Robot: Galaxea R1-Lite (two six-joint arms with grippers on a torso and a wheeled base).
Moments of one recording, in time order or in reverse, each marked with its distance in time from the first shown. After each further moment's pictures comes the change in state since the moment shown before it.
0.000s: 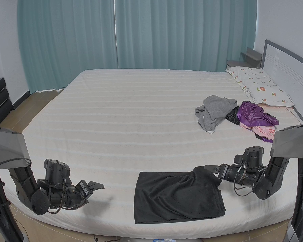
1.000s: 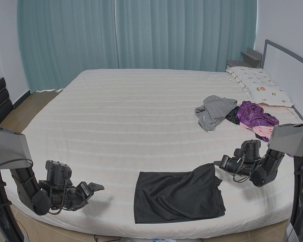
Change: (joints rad) left arm -0.009 0.013 0.002 -0.001 0.026 0.000; right arm -0.099 0.103 -0.263 0.190 0.084 0.066
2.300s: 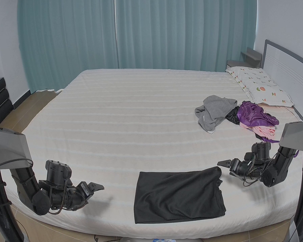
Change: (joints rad) left arm 0.000 0.000 -0.001 0.001 0.001 0.000; right arm -0.074 -0.092 0.125 0.077 0.019 0.007
